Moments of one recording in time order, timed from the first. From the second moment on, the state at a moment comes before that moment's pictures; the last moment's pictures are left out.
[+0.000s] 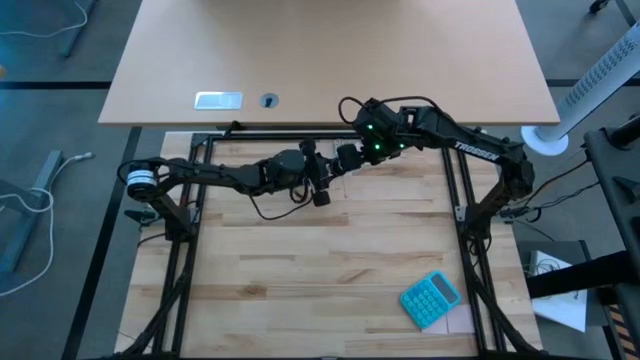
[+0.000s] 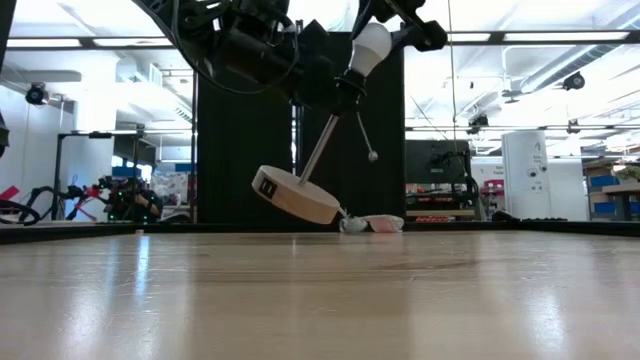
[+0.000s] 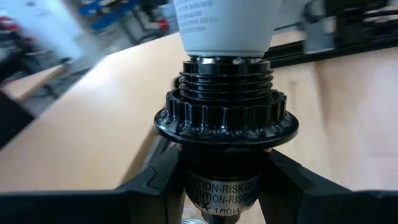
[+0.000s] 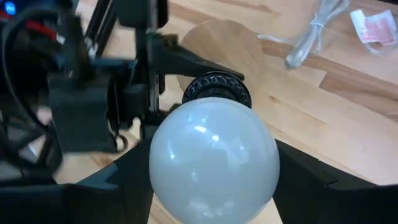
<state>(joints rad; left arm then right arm) 0.20 1.64 1.03 0.34 -0.19 0.33 -0.27 1.61 1.82 -1.12 -0.05 0.83</state>
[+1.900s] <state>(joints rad) 0.32 1.92 1.40 0.01 1.40 -0.08 0.07 1.56 1.84 -1.22 0.04 -0.40</state>
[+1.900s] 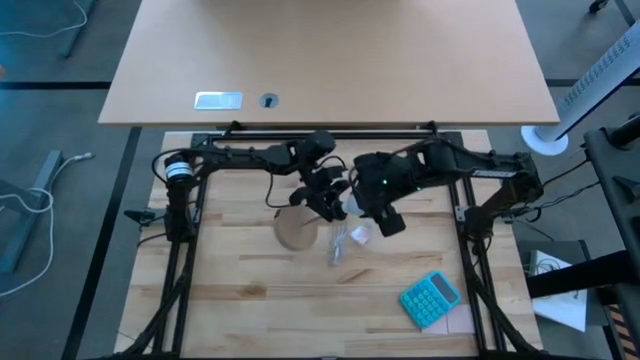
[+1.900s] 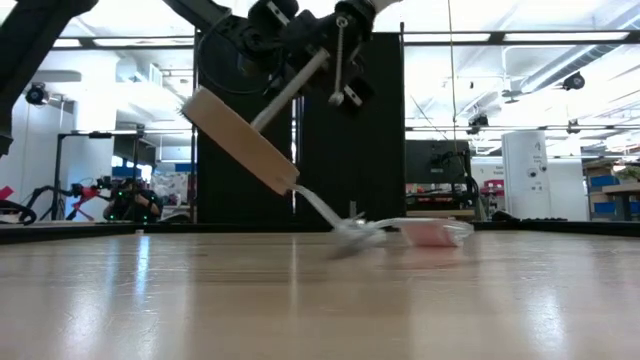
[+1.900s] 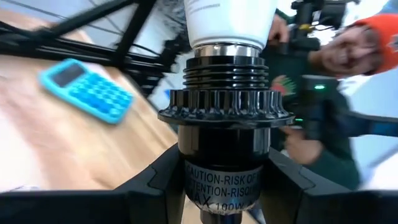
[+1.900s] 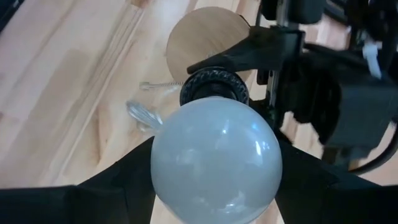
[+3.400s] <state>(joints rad) 0.30 1.81 1.38 -0.10 0.95 0.17 0.10 1.55 1.82 -1.24 0.11 -0.21</state>
